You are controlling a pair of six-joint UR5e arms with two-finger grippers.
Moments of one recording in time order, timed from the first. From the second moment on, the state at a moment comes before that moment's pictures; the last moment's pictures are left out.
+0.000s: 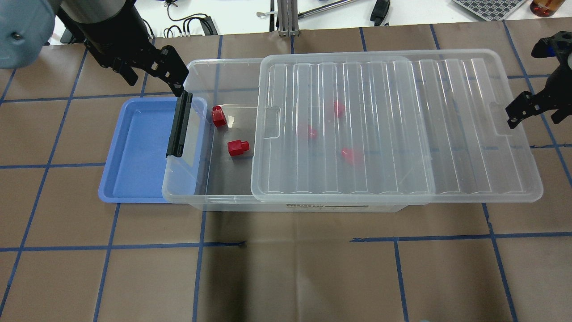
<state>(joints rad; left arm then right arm) -1.60 -1.66 -1.43 -1.62 1.57 0.47 1.09 -1.47 1.77 -1.90 -1.64 -0.49</state>
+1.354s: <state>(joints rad) -1.62 -1.84 -1.52 -1.37 1.53 1.42 1.56 -1.52 1.53 -1.57 -1.62 0.14</state>
